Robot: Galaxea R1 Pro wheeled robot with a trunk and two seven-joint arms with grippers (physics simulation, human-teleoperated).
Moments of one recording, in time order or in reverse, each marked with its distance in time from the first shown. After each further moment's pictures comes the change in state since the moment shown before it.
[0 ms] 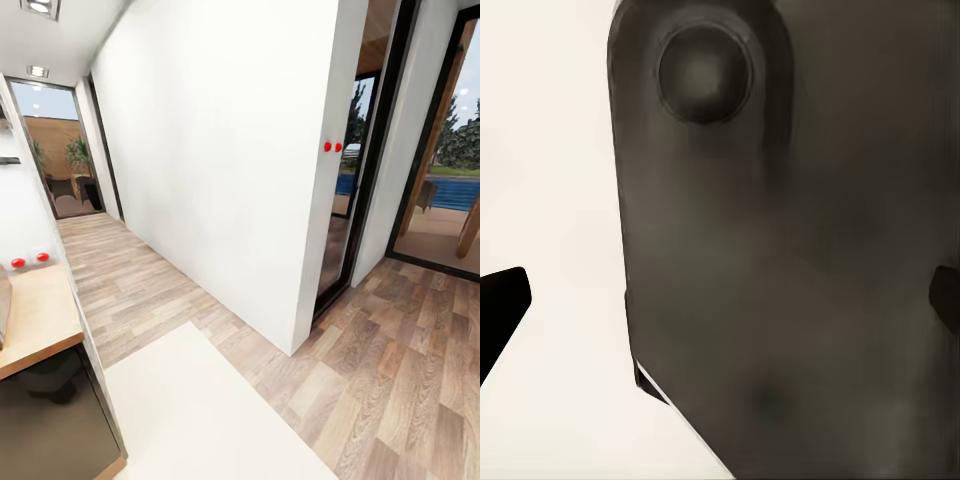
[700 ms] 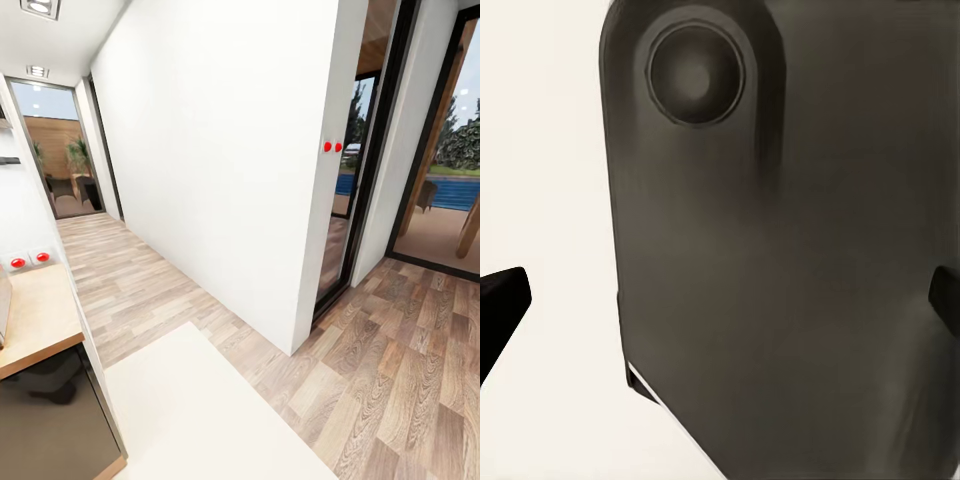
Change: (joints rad) left arm 0.000 -0.005 0.004 -0.001 0.004 0.000 -0.001; right arm -0.002 0.055 -0.003 -0.045 0.000 0.011 -0.002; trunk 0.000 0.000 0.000
